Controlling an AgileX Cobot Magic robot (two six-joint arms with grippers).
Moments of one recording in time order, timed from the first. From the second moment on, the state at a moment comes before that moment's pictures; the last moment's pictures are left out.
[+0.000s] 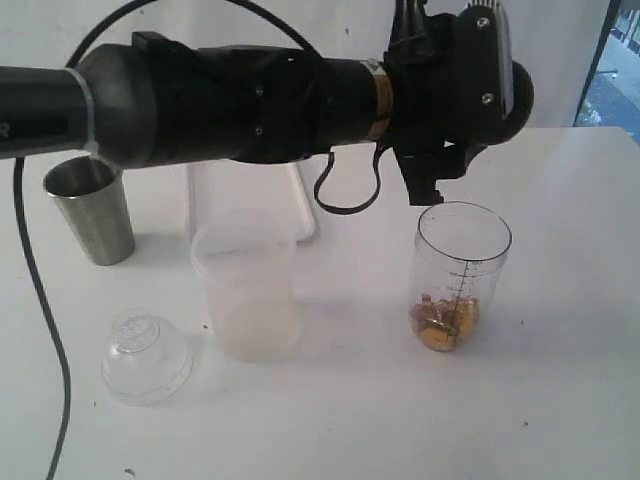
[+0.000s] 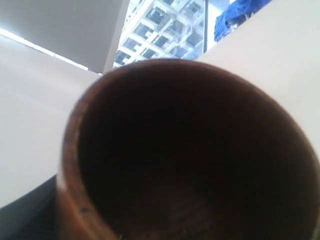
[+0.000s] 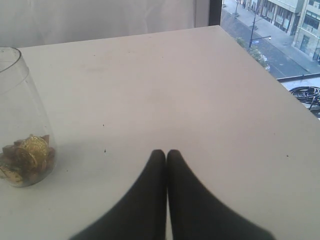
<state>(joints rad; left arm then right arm) -0.85 1.96 -1.57 1.30 -0.10 -0.24 -0.07 0.00 0.00 -0.04 0.35 0.08</state>
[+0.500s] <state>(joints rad) -0.84 1.94 -1.42 1.31 -0.30 -0.13 -0.07 0.00 0.00 -0.04 0.35 0.08</state>
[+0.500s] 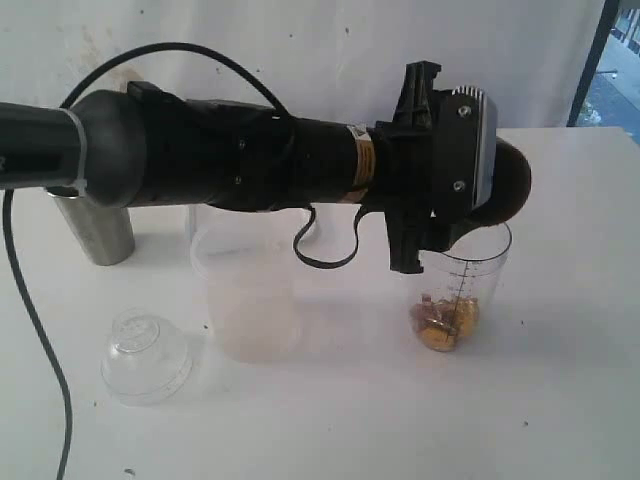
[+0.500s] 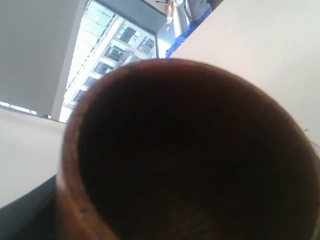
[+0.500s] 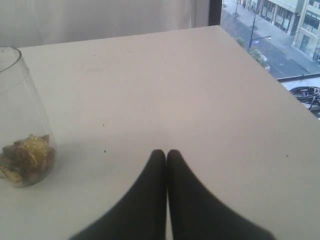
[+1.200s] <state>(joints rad) -0.84 1.71 -1.30 1.26 -0.27 -0.46 -0.07 0.00 0.00 -0.04 0.35 0.08</state>
